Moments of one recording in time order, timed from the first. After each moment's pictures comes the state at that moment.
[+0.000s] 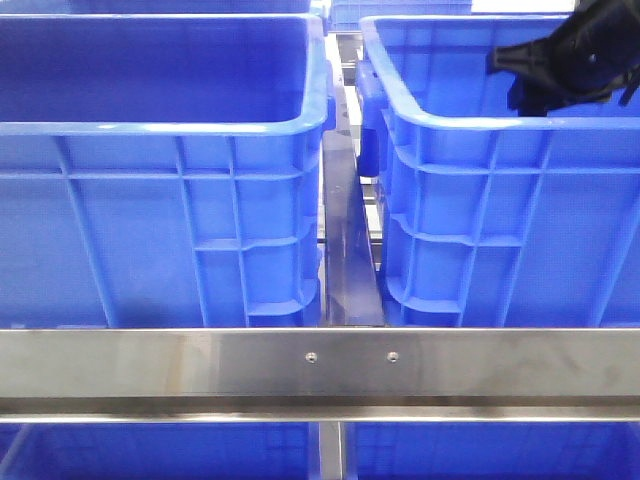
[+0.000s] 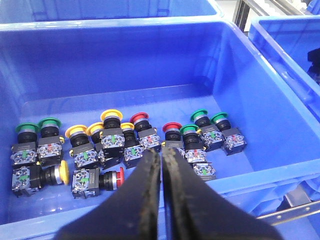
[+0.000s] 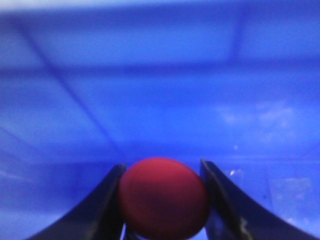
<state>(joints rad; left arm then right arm) -0.17 0.54 -0.68 -0.24 0.51 0.17 0.06 1.91 -1.32 1.52 -0.02 -1.41</state>
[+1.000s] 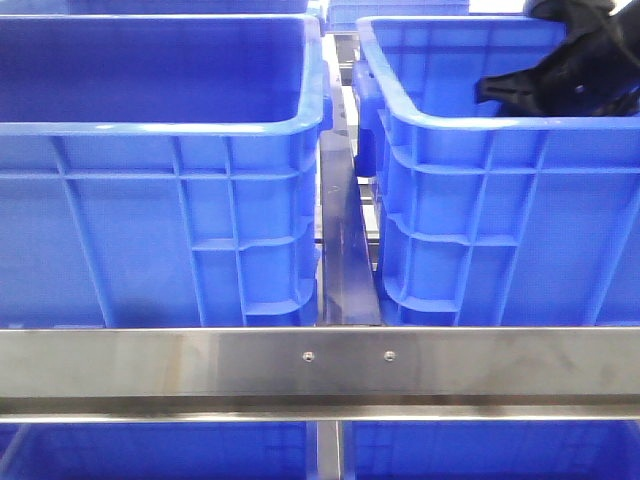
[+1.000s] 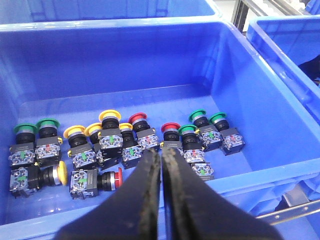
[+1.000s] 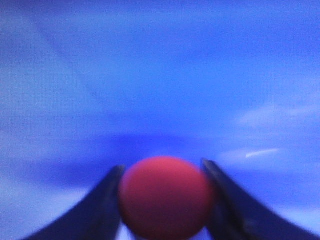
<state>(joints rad) -0.17 0.54 -0.68 -0.24 0.51 0.17 0.05 1.97 -1.33 1.52 0.11 -1.42</state>
